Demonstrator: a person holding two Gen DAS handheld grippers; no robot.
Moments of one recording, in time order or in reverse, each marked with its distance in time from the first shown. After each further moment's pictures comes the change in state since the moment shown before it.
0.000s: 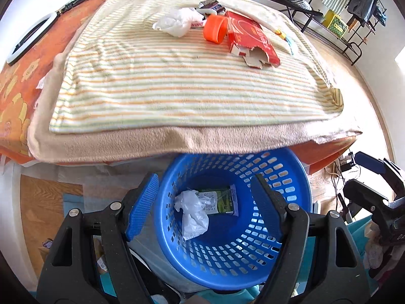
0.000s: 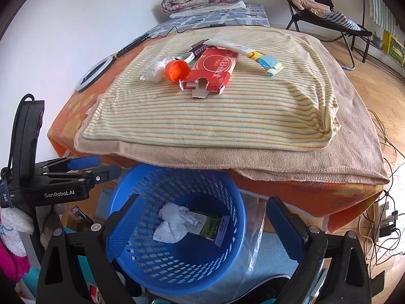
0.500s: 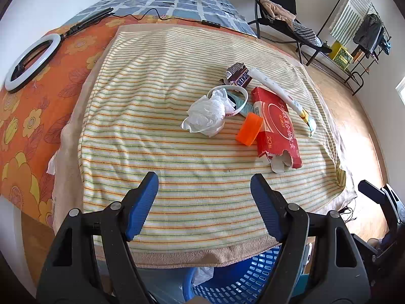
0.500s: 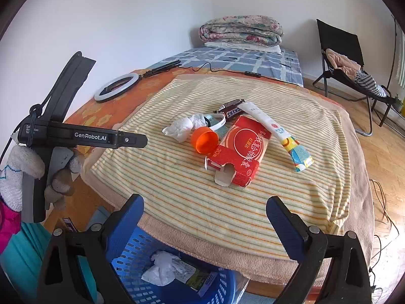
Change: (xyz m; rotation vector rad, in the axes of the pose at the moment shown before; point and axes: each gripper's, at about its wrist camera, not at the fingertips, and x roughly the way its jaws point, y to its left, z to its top) left arm -0.004 0.051 0.126 -0.083 -0.096 -0.035; right arm 0.008 0.040 0.091 -0.251 -0.161 0.024
